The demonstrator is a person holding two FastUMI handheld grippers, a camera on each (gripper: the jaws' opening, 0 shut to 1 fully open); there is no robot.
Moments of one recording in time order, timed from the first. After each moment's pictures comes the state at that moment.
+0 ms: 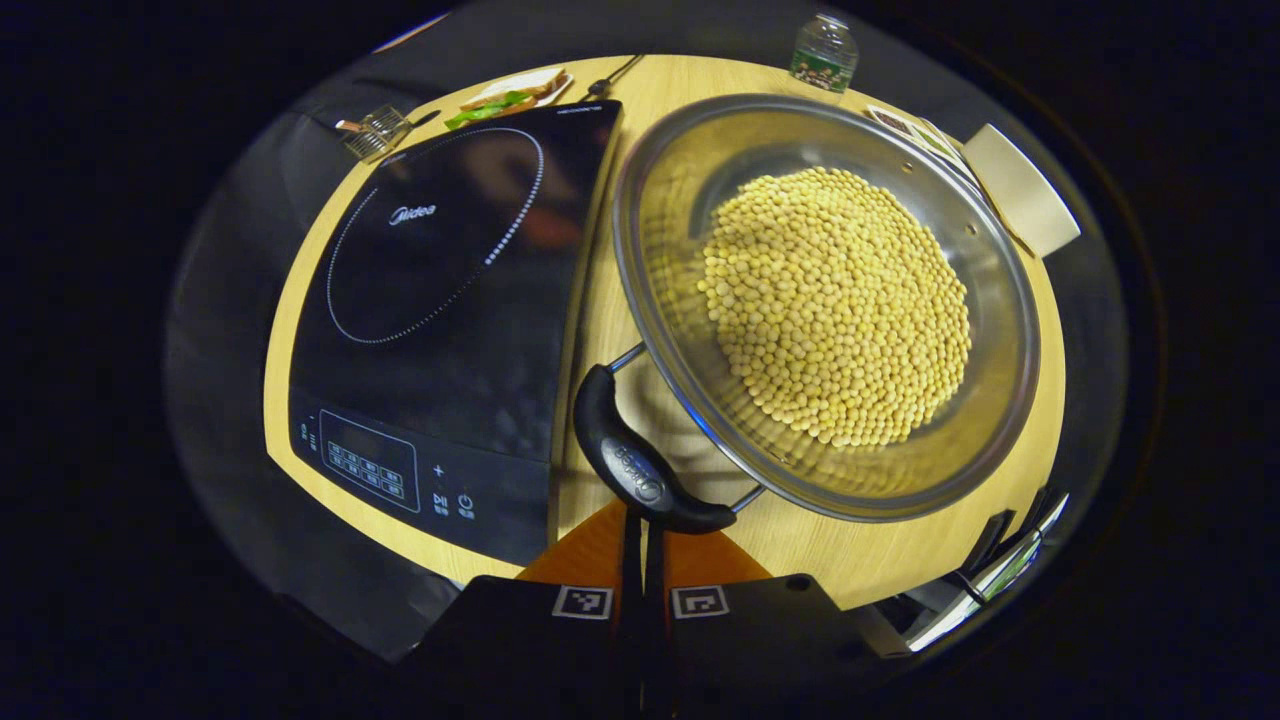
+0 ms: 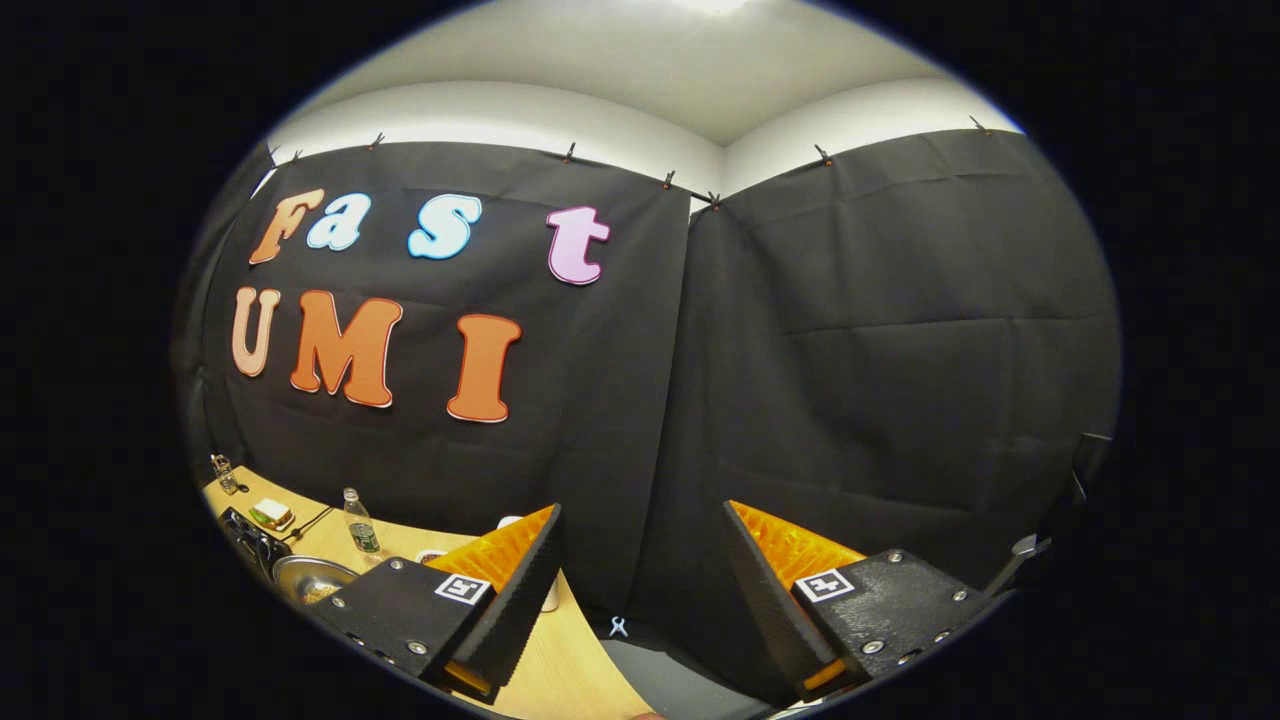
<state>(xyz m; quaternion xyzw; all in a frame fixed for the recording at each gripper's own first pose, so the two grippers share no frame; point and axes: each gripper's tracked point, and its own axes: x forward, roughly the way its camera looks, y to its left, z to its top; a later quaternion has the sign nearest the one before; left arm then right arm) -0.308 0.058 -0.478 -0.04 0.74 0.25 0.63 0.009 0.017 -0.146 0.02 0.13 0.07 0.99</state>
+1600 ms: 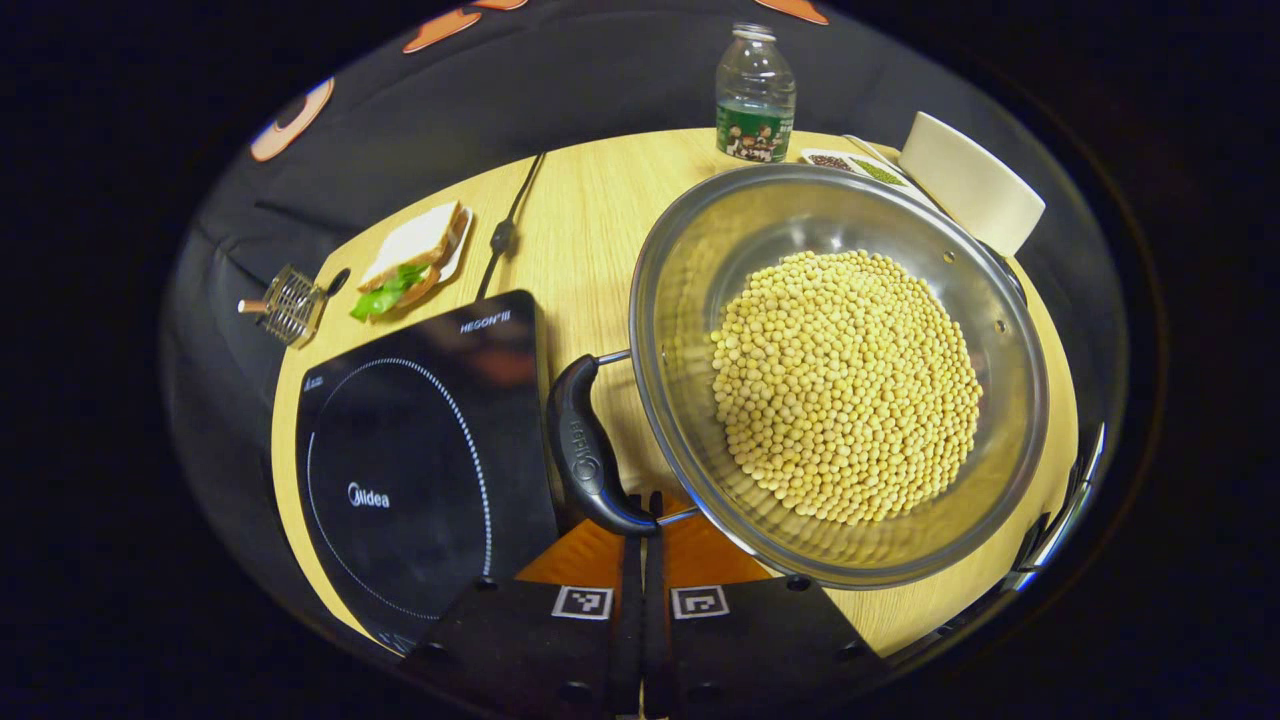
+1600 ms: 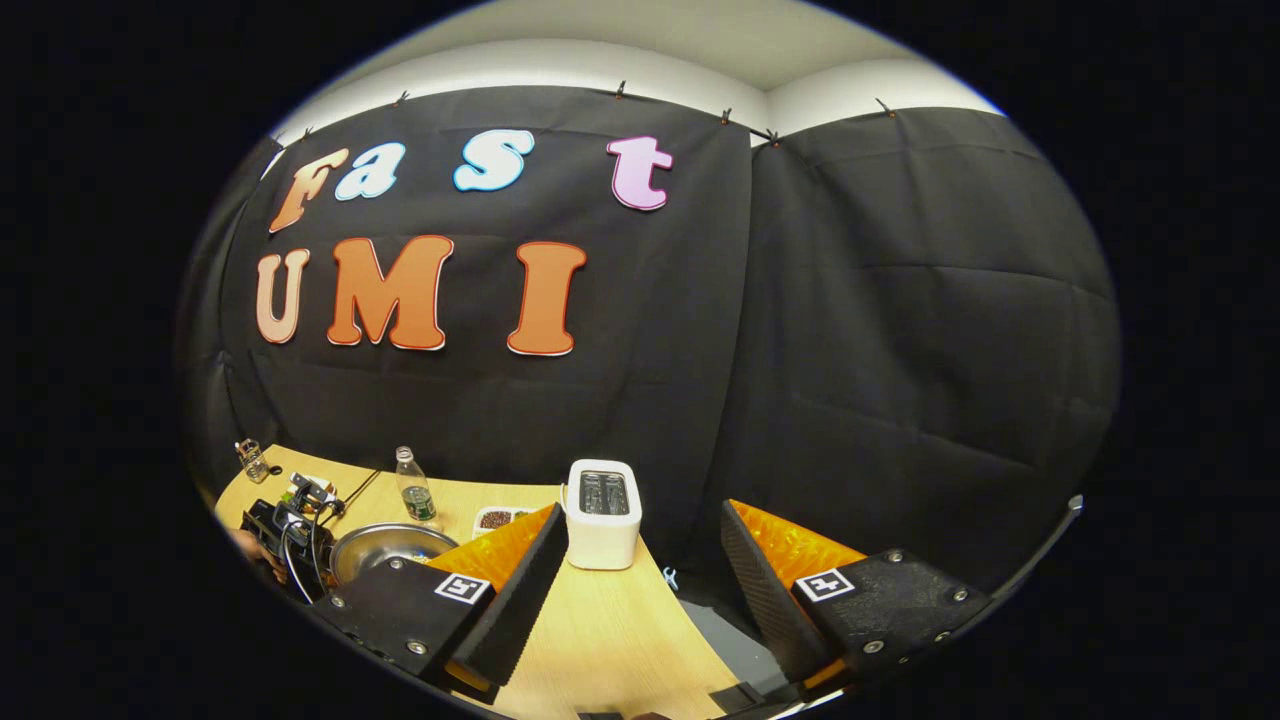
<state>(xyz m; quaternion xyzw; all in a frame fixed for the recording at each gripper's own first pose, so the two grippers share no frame) -0.221 0.105 -0.495 0.06 0.67 0.12 0.73 -0.008 0.127 -0.200 0.02 0.24 0.13 0.96</state>
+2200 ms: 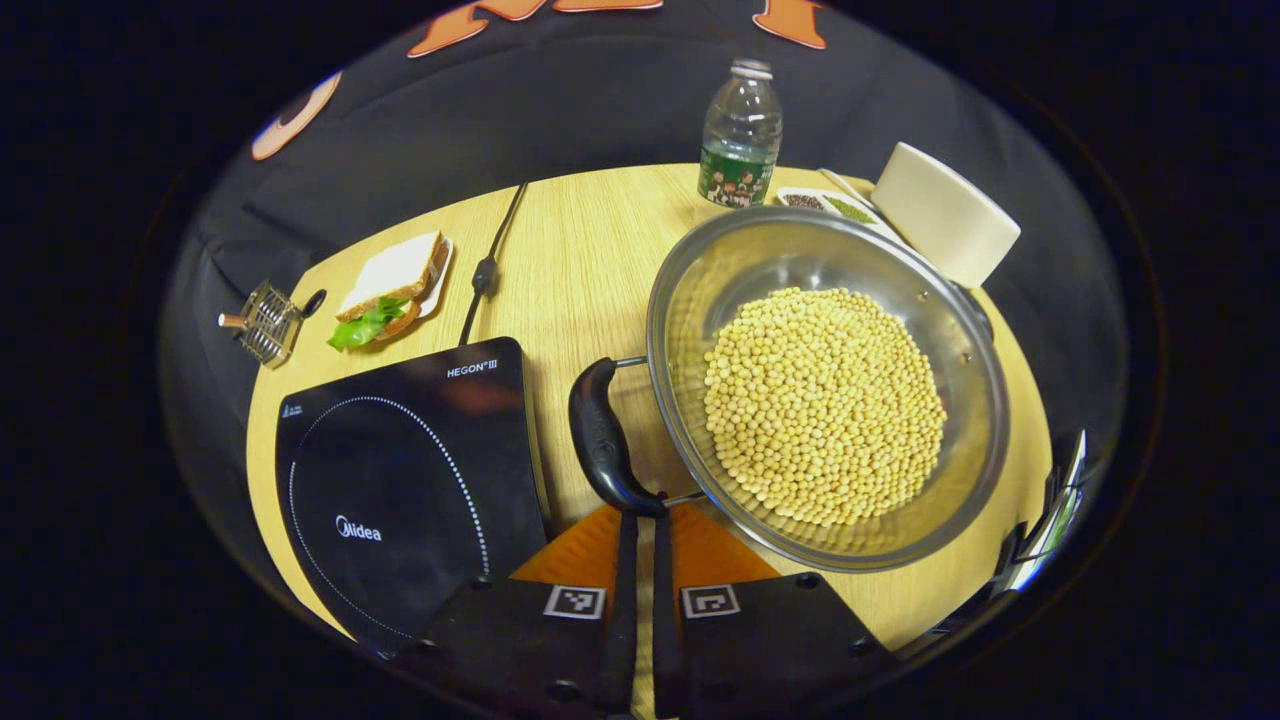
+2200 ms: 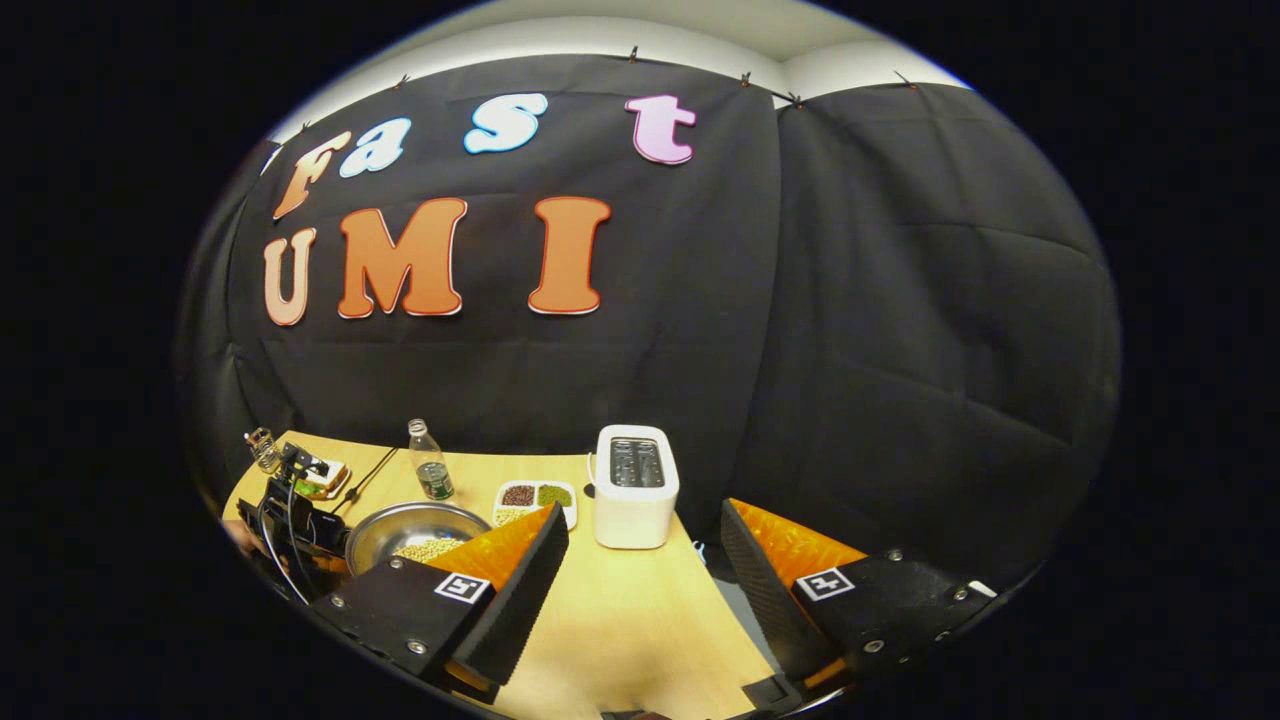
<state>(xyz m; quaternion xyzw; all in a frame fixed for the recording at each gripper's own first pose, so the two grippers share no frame) -0.213 0.108 -0.467 0.01 0.63 0.10 0.77 0.001 0.186 -0.250 0.03 0.30 0.18 0.94</state>
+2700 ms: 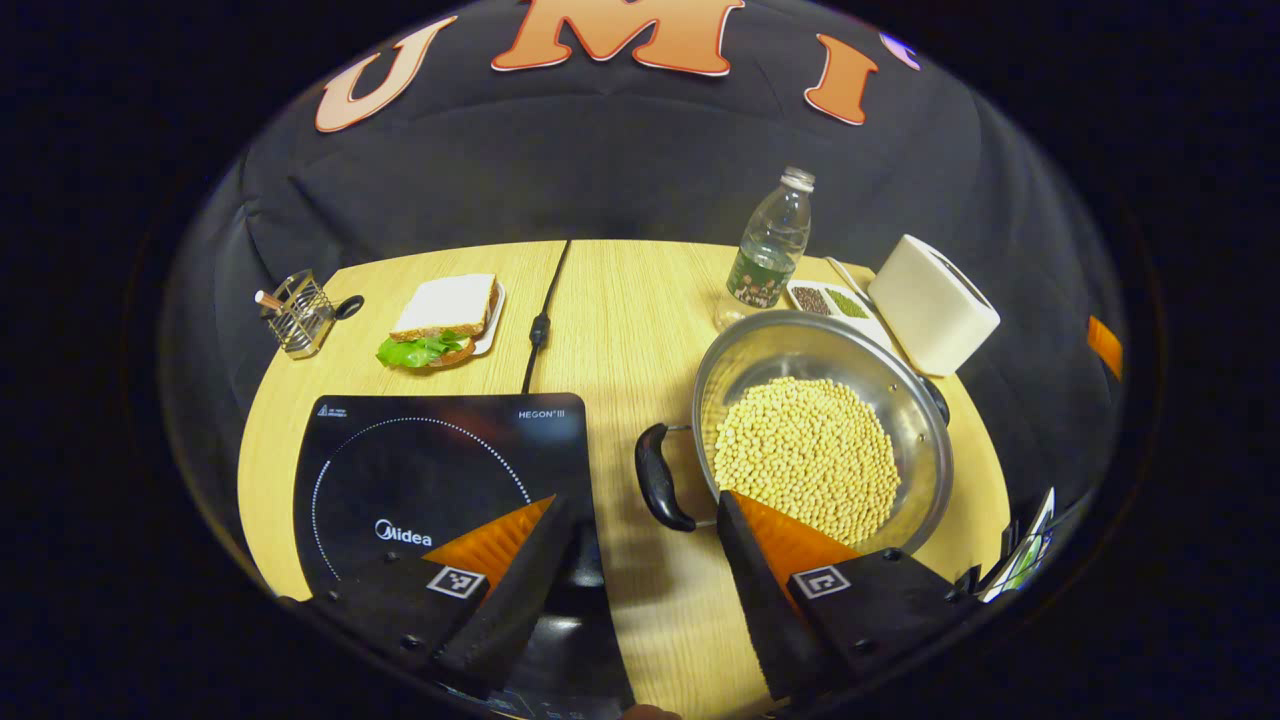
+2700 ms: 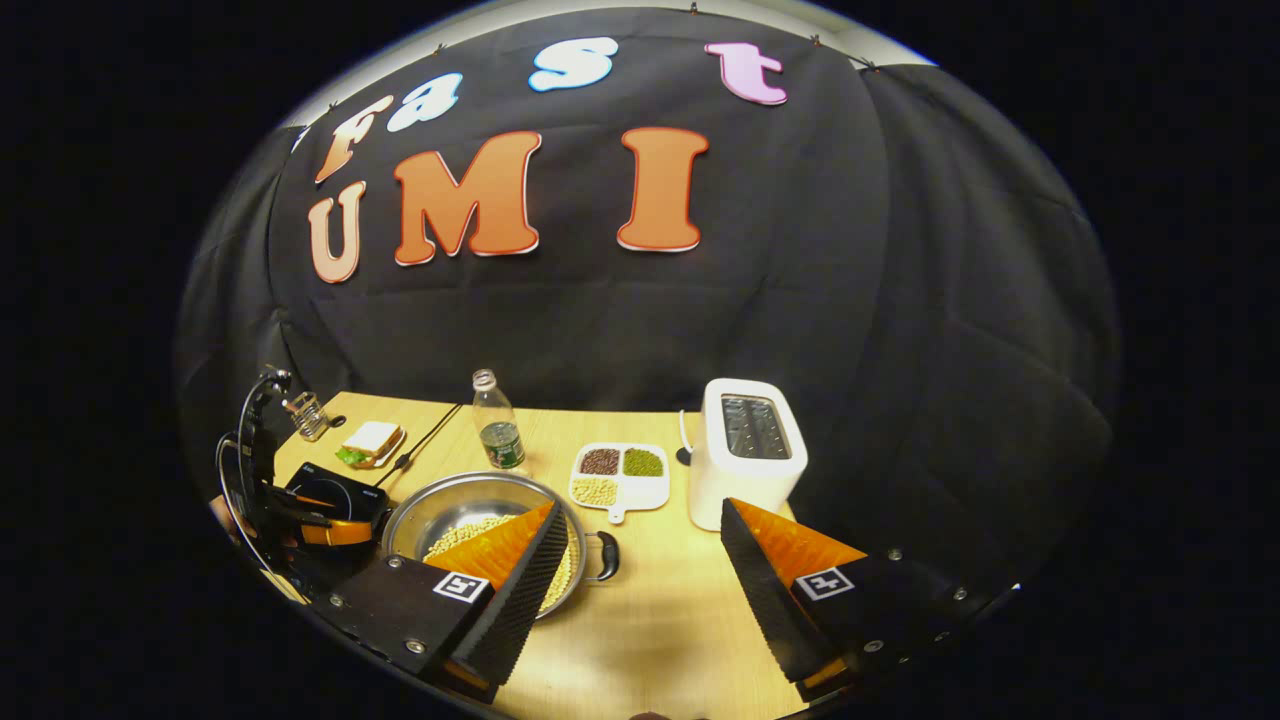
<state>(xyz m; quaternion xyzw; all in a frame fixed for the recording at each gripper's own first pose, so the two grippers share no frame) -0.183 0.123 -0.413 -0.04 0.55 0.12 0.82 -0.010 0.304 -0.311 0.03 0.36 0.30 0.88</state>
